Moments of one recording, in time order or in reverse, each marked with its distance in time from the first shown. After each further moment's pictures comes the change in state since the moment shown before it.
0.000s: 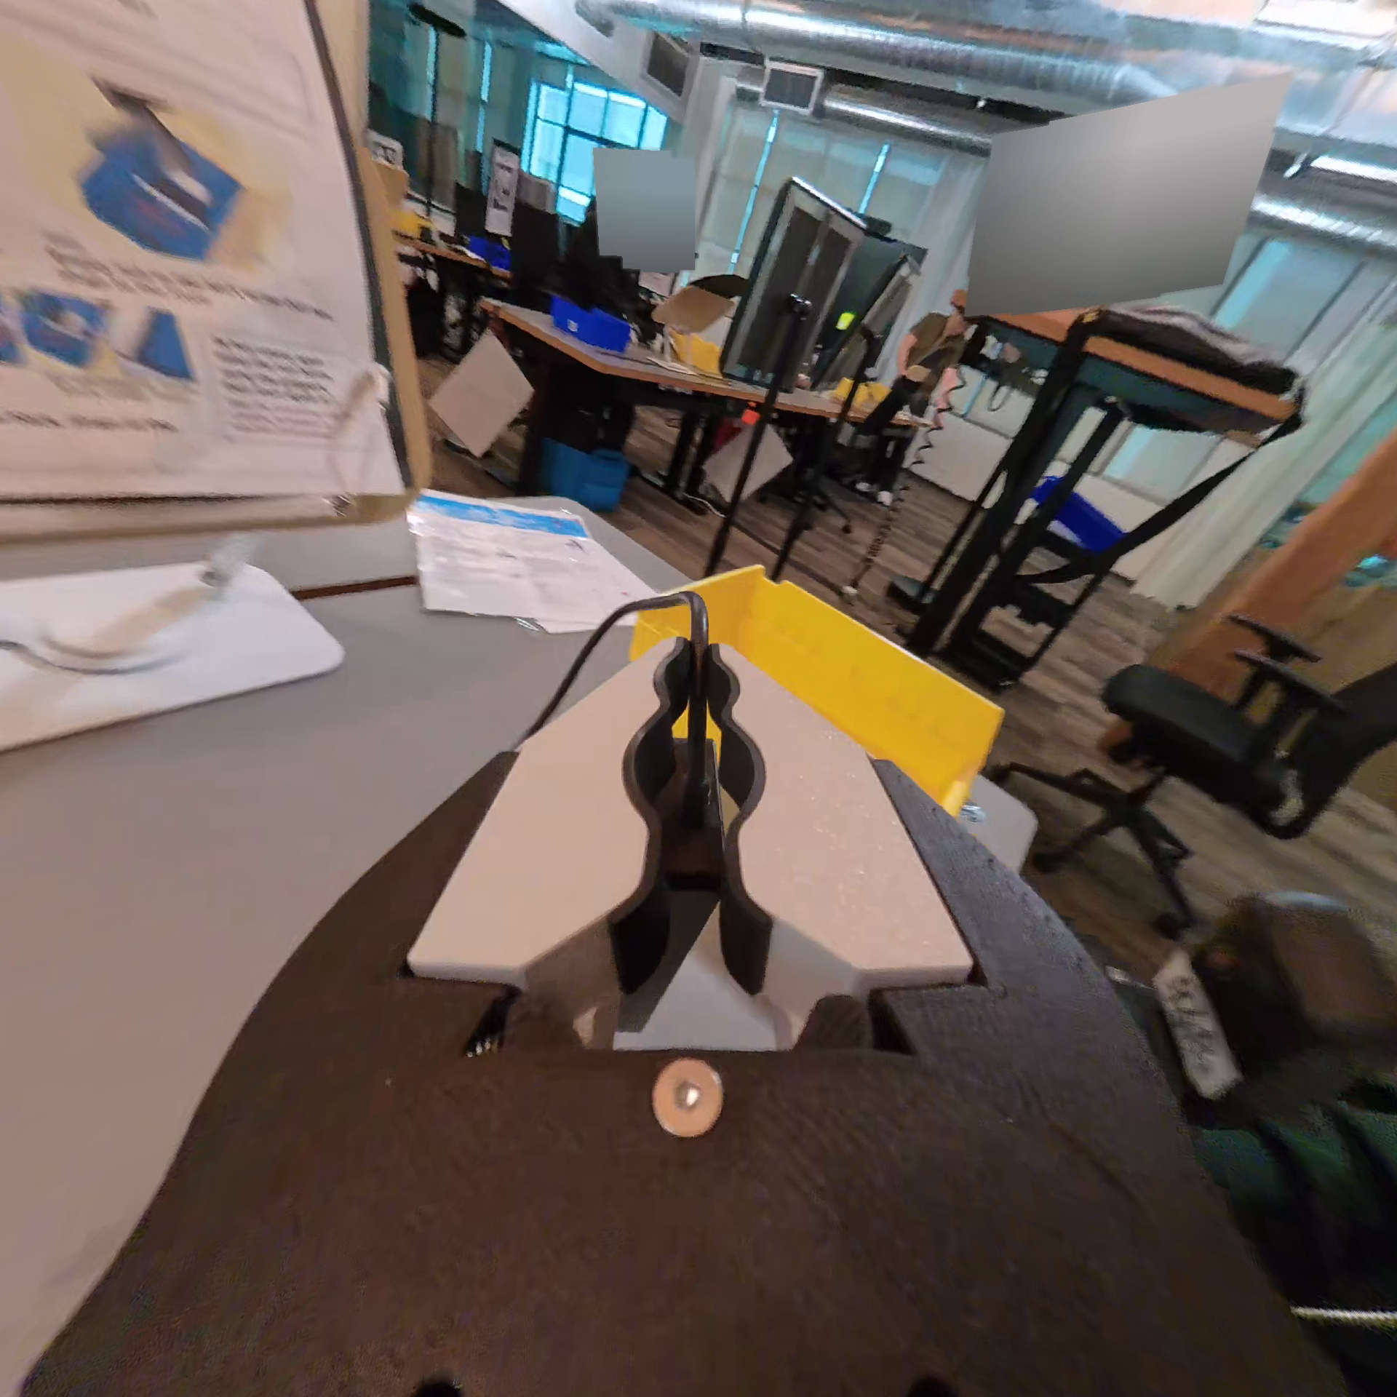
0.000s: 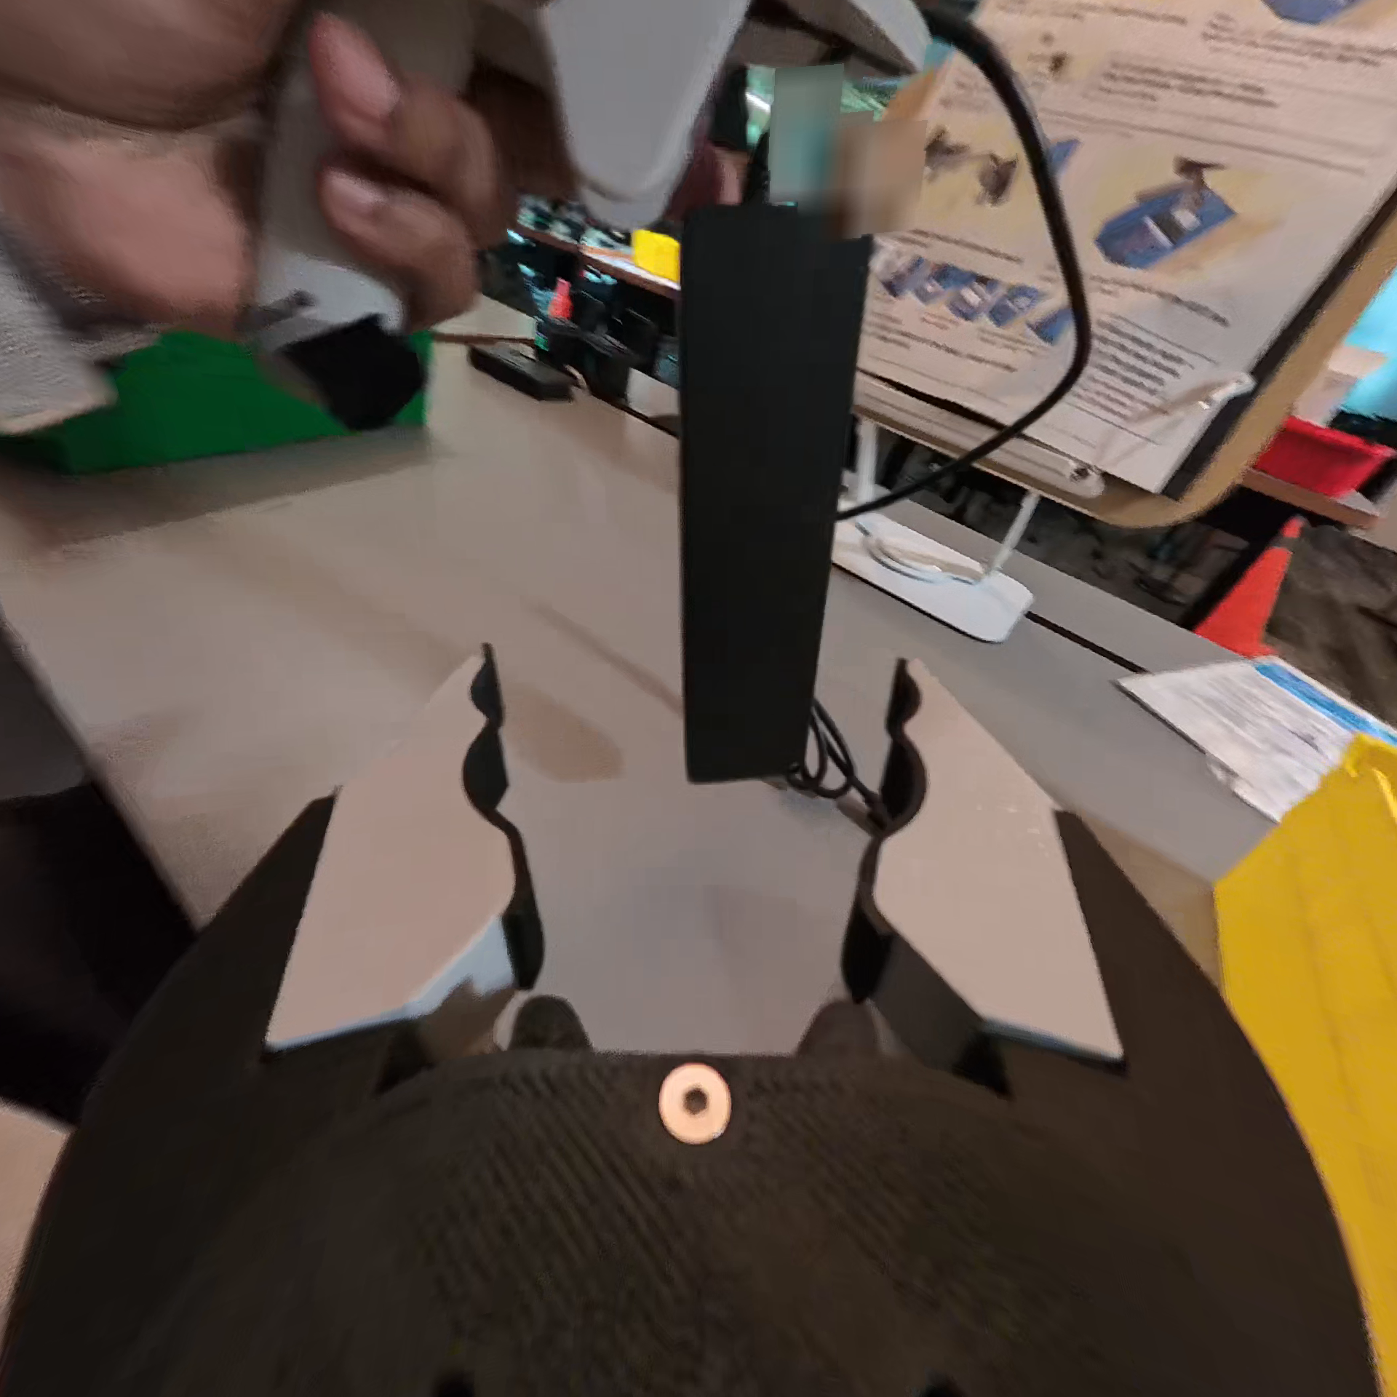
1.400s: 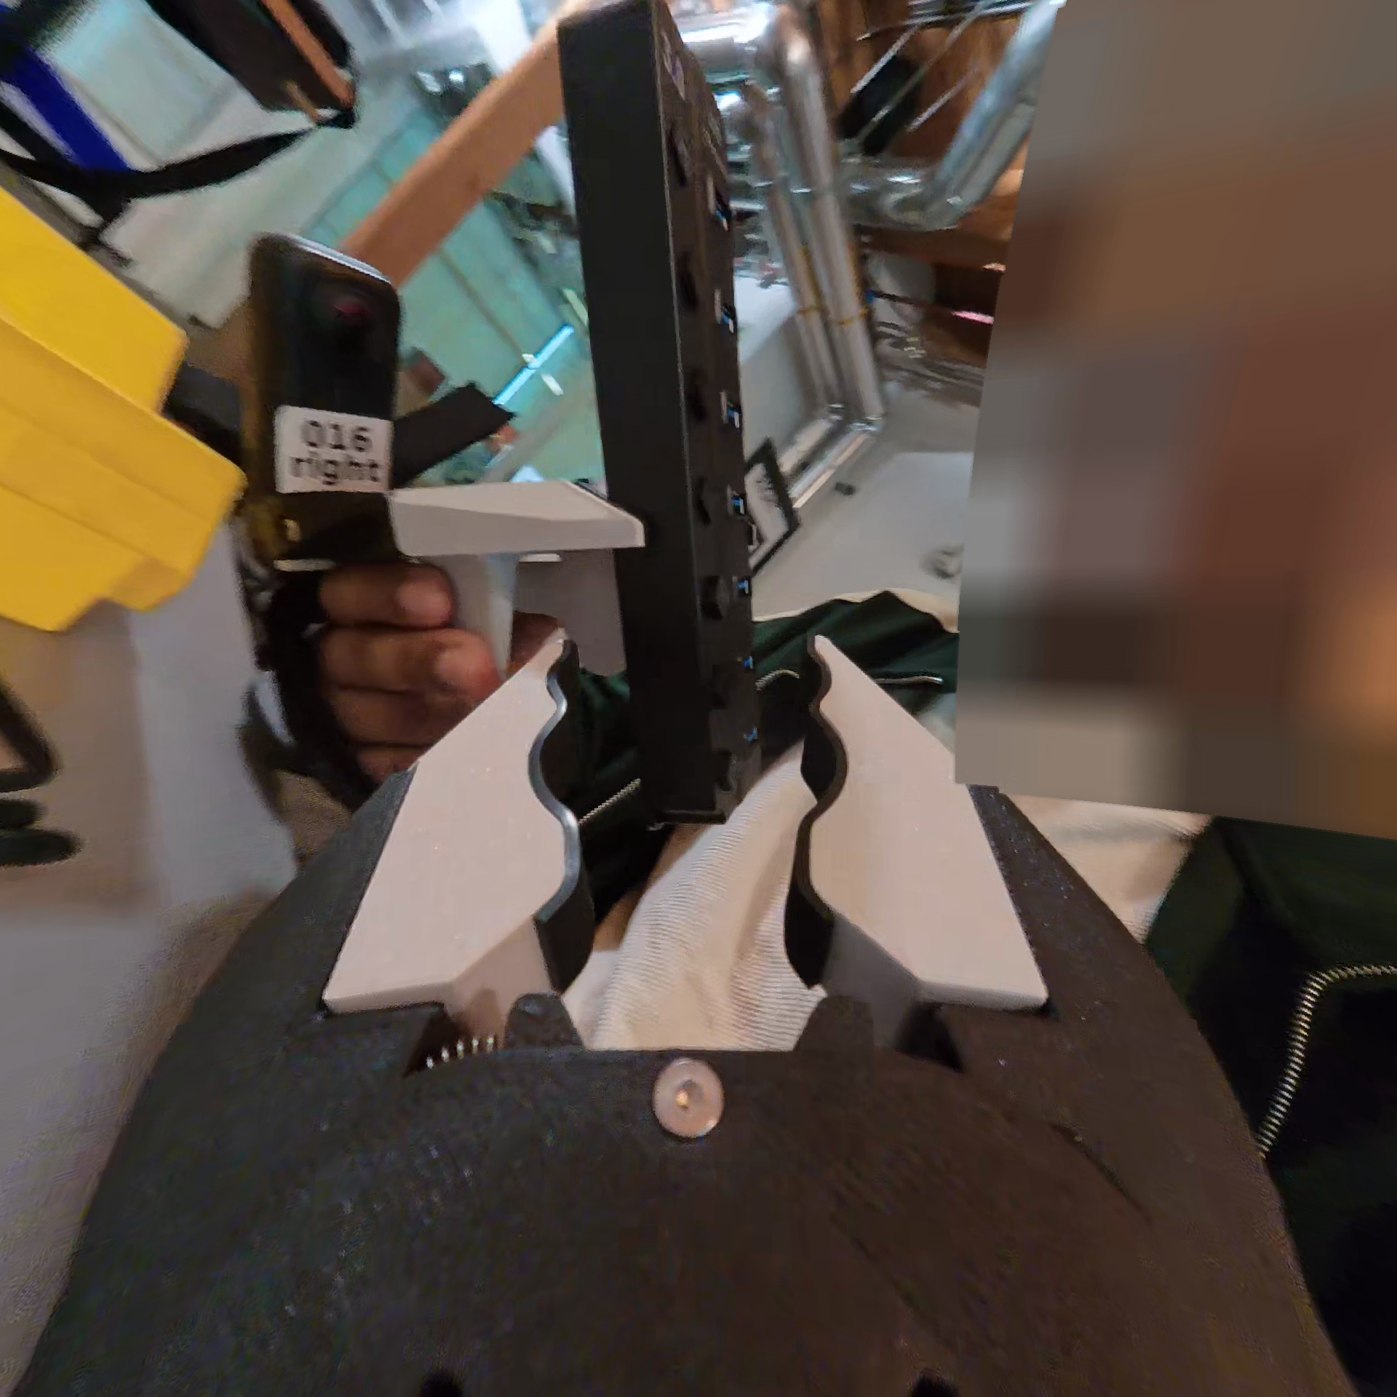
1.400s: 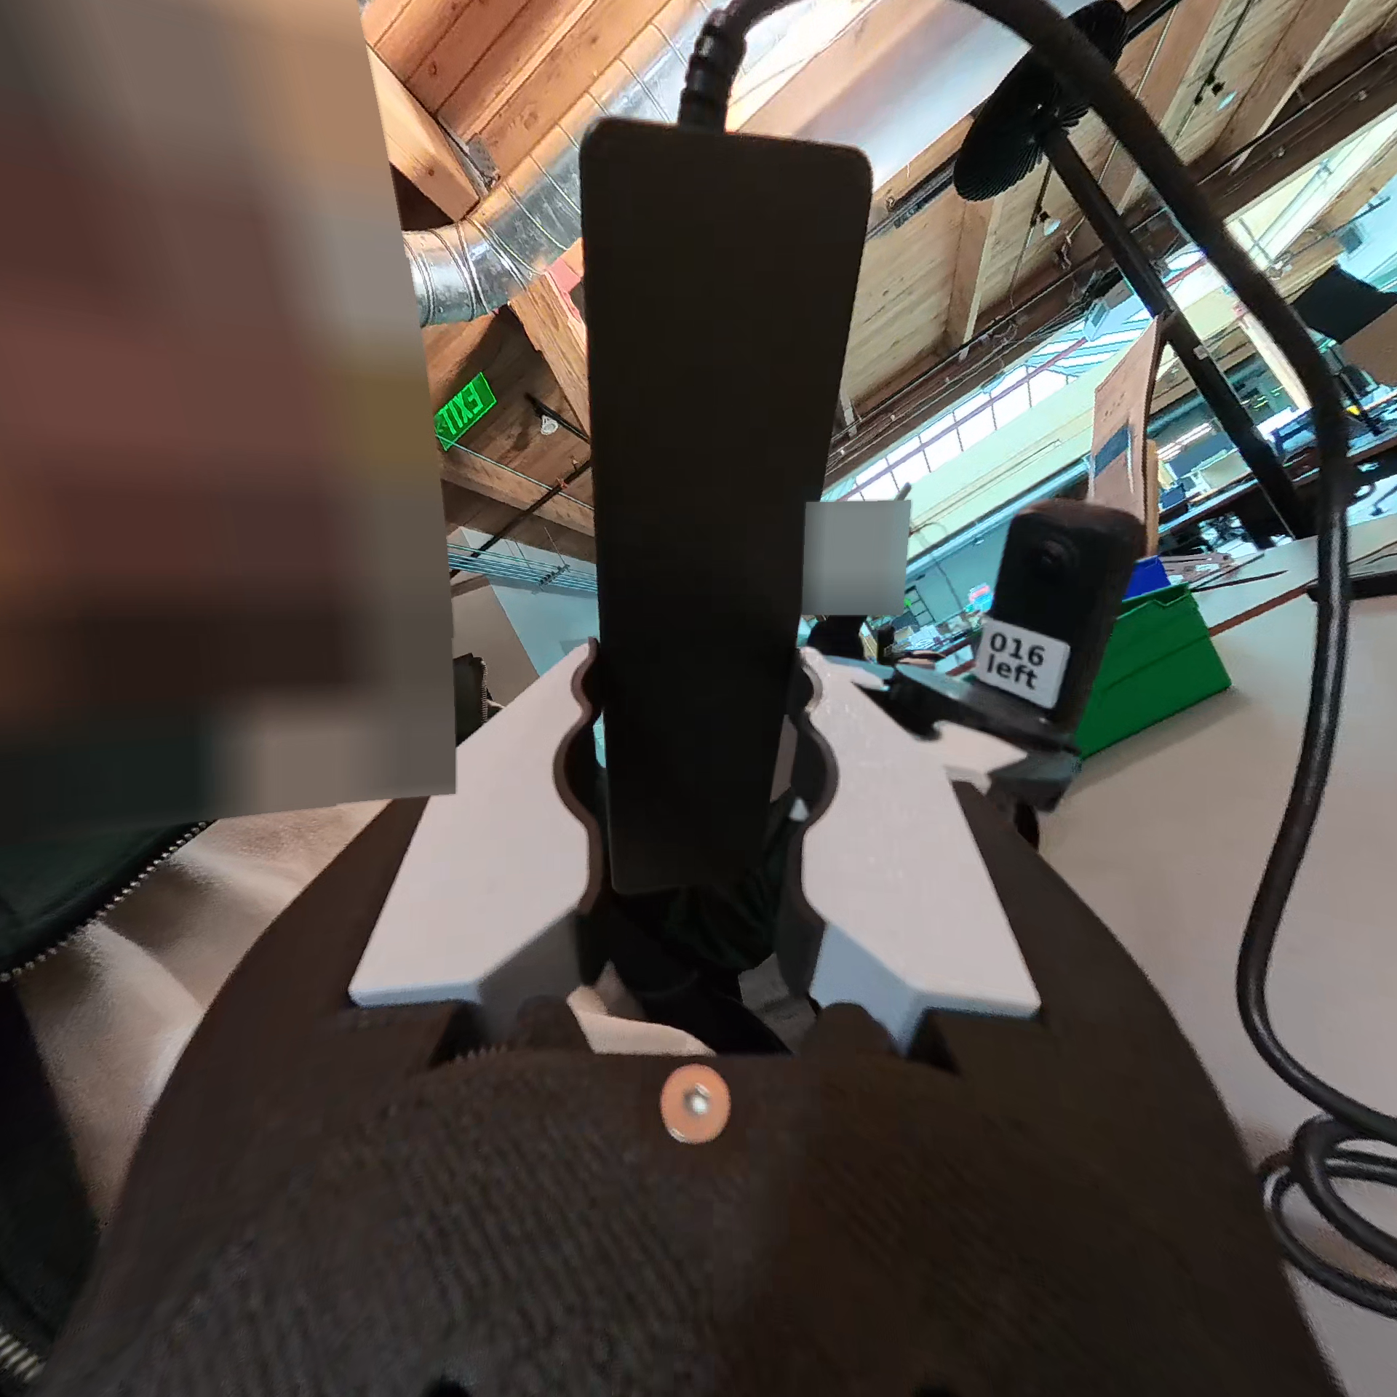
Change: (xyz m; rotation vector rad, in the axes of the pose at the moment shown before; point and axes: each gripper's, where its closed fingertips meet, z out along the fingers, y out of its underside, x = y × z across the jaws) left arm 0.107 0.104 -0.053 -0.354 1.206 -0.666; right arm 0.002 -0.076 -0.085 0.495 -1.095 0.983
